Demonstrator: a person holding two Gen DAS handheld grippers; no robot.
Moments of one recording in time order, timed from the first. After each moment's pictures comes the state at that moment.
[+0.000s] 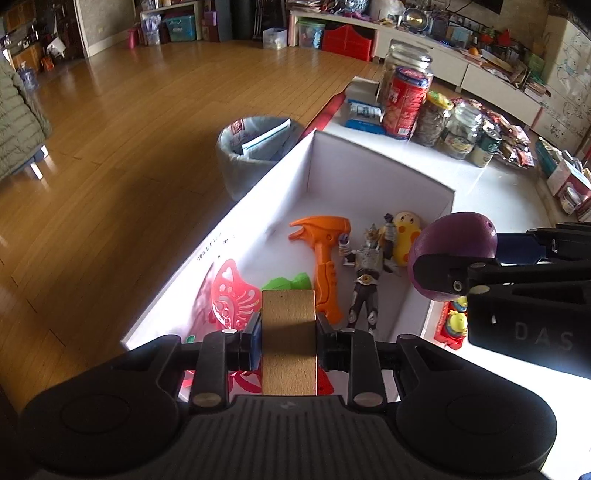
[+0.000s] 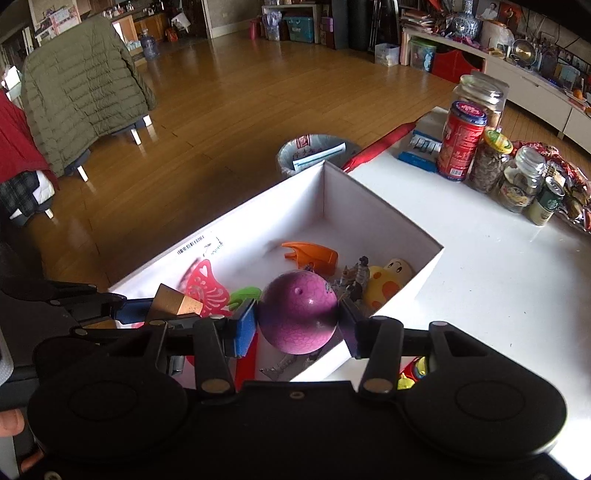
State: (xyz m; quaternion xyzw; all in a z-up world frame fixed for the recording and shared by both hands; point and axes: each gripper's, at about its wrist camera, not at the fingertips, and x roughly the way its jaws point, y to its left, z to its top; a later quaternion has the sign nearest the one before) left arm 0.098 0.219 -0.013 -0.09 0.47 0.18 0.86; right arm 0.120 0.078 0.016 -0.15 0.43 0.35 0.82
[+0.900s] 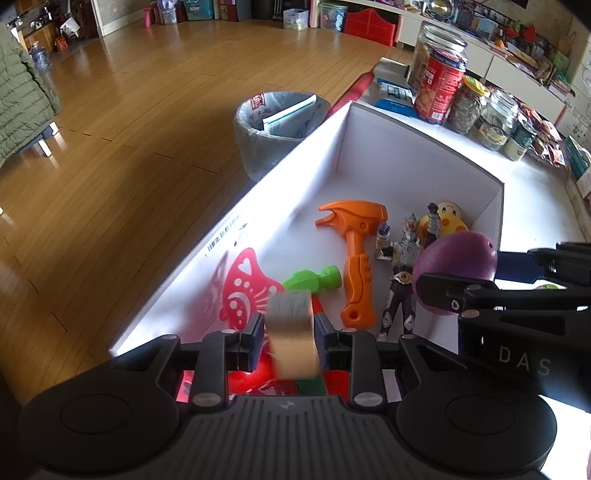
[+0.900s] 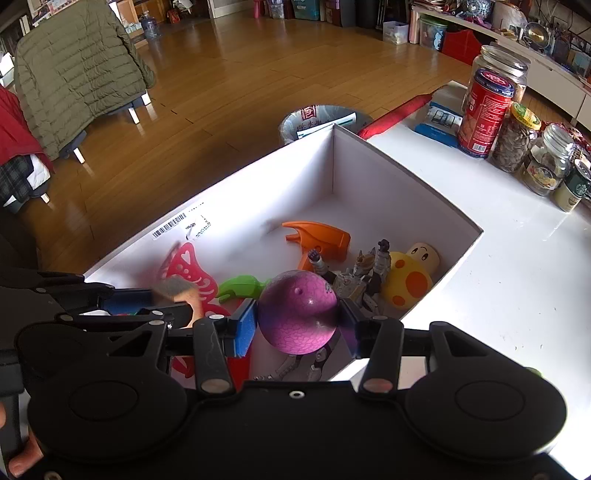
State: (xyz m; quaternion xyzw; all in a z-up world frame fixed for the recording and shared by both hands) left arm 0.119 0.244 -0.047 -0.10 0.49 0.20 0.84; right arm 0.139 0.096 -0.026 -0.15 0.46 0.35 0.80
